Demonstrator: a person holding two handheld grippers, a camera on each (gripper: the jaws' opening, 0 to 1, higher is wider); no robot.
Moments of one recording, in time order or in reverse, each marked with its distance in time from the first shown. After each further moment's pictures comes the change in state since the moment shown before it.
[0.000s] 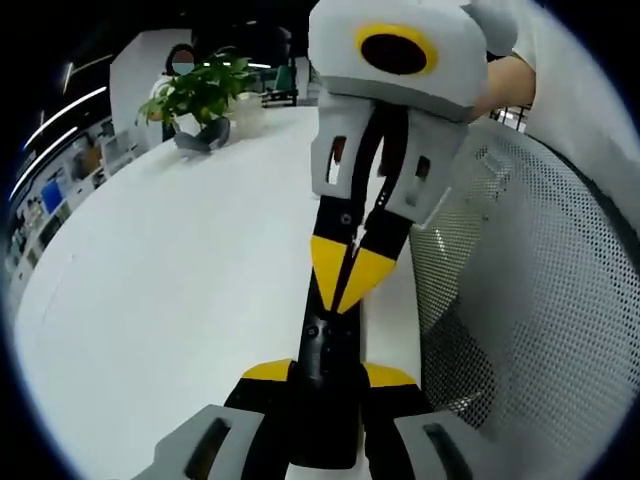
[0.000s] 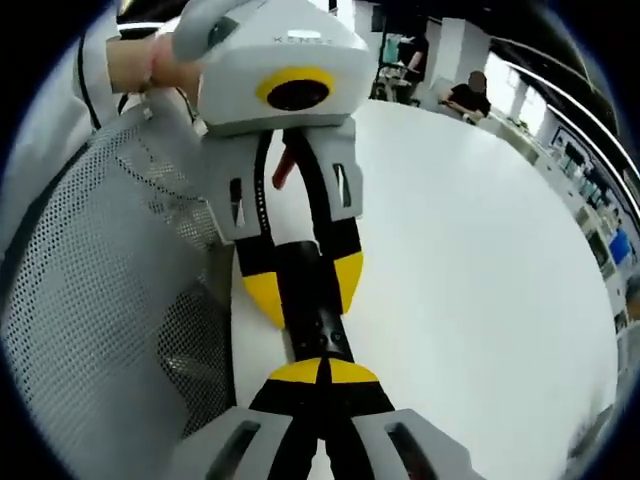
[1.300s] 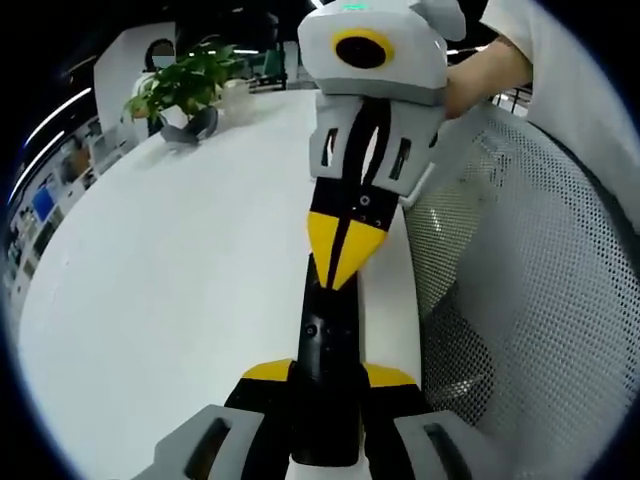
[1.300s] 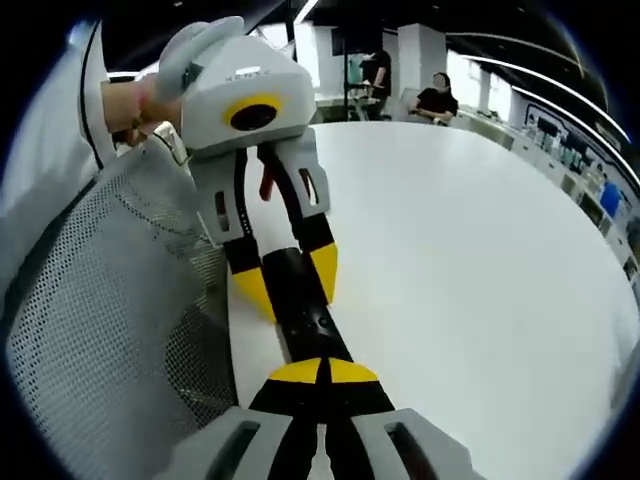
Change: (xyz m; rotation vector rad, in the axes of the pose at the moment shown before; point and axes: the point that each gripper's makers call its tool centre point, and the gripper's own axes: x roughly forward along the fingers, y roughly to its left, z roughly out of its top) left arm 0.002 -0.004 -0.002 0.028 0.086 -0.024; right arm -0.009 -0.002 -0.011 0.205 -0.189 0.015
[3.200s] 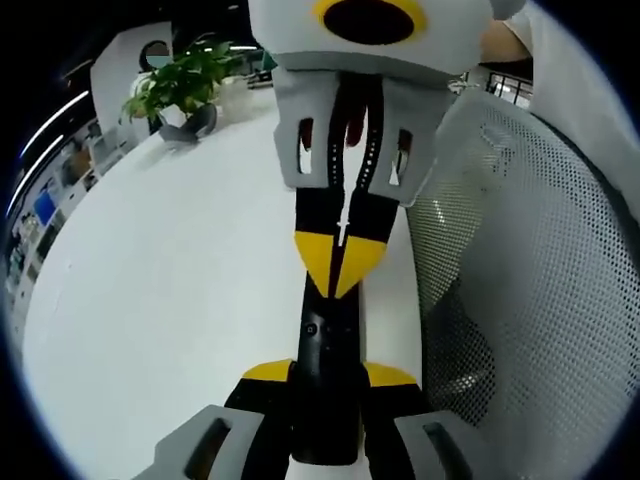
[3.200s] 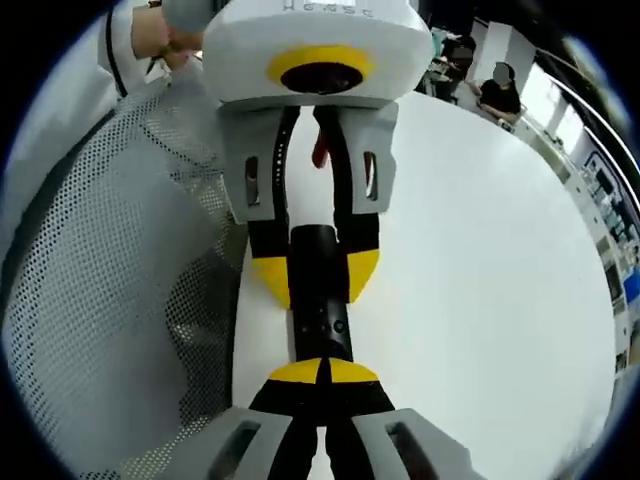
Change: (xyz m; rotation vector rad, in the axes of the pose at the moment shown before) left arm 0.001 0.000 0.000 0.011 0.033 0.023; right arm 0.004 0.004 -0.001 -0.212 0.225 0.103
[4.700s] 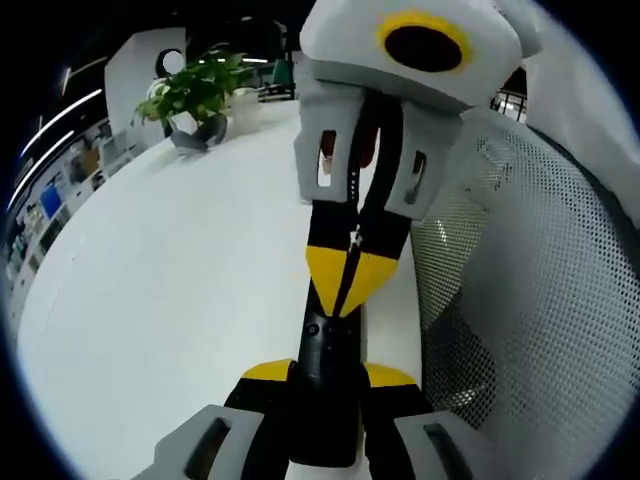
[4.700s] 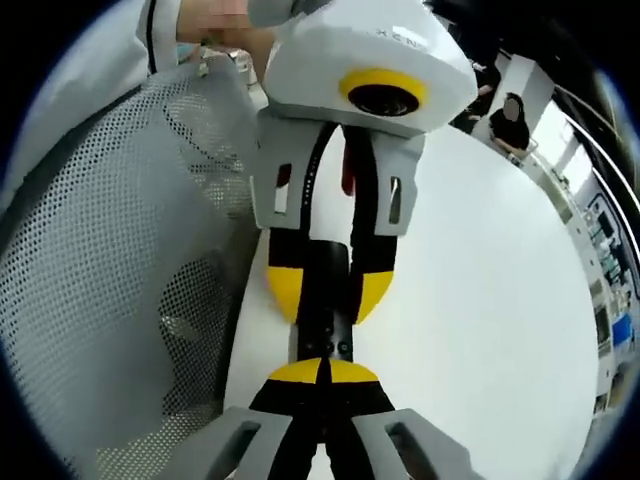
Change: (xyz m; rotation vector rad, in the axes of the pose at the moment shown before) left arm 0.000 0.001 0.001 -0.032 -0.086 0.010; right arm 0.009 0.004 0.012 -0.212 0.007 -0.067
